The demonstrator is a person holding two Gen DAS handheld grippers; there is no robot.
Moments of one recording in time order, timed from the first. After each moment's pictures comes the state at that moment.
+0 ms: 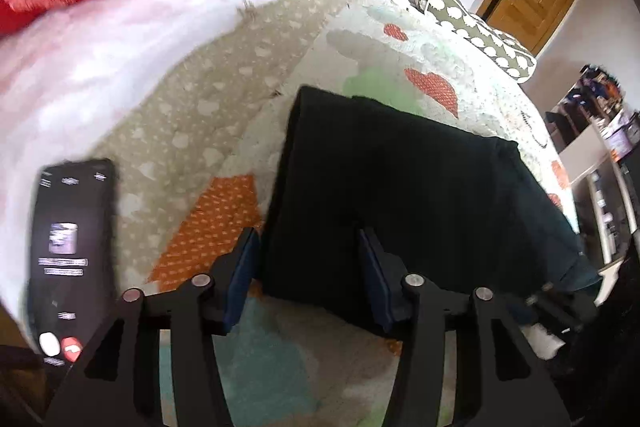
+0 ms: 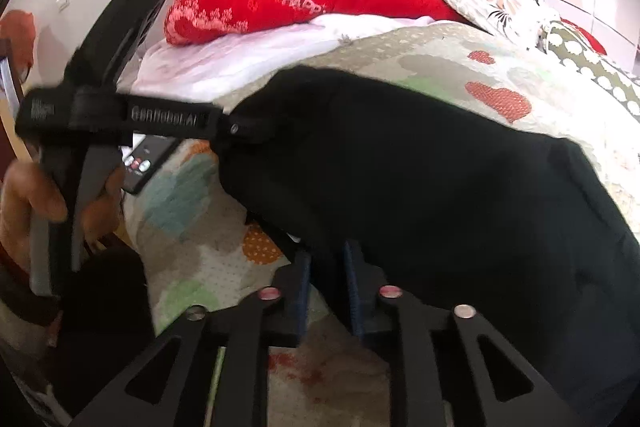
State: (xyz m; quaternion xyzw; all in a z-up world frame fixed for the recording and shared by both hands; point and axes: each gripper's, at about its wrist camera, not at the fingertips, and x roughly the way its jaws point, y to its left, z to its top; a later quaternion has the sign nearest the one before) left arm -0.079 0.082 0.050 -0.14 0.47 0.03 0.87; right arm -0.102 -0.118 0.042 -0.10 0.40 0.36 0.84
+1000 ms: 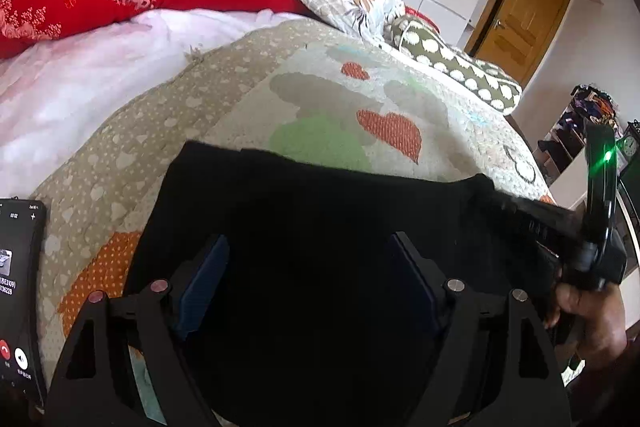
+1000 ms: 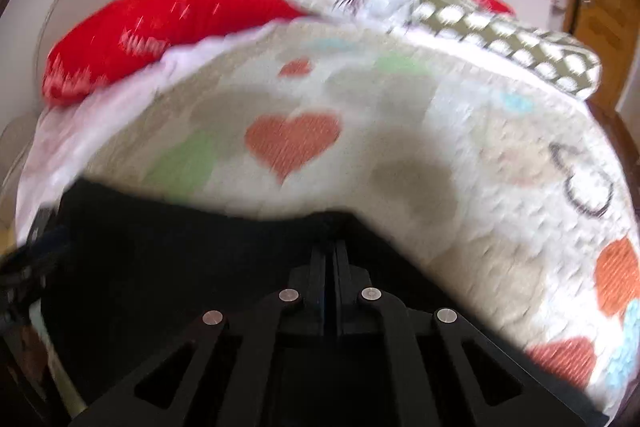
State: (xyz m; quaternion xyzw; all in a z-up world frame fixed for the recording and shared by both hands) left arm -0.044 0.025 0.051 -0.15 0.39 0.02 0.91; right arm 0.072 -0.207 0.049 -0.05 0.41 0.19 0.89
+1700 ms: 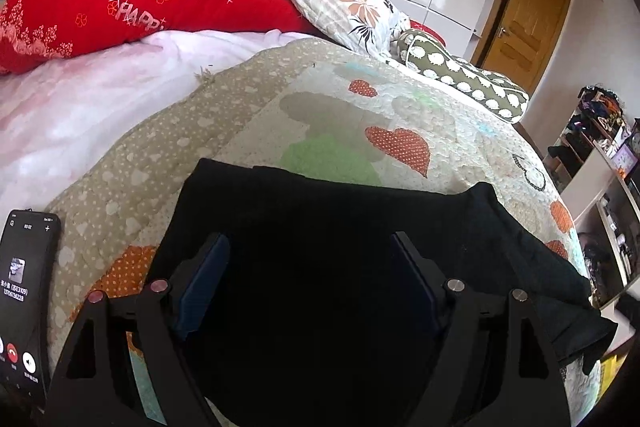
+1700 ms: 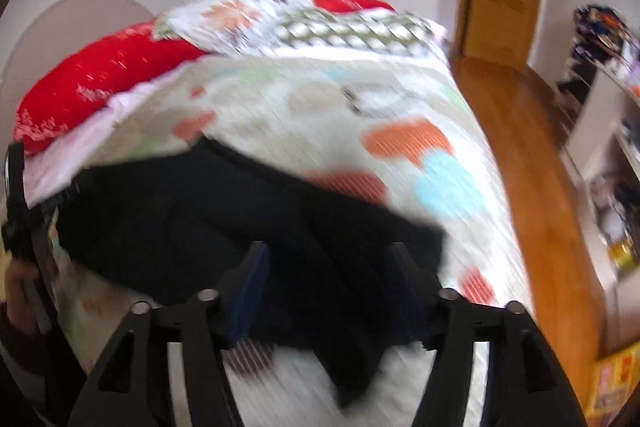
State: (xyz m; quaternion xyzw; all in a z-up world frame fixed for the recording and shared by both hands) left arm -0.045 0.023 0.051 -0.13 0.36 0.04 0.92; right arm -0.113 -0.391 0.094 0.01 0.42 0.05 0.91
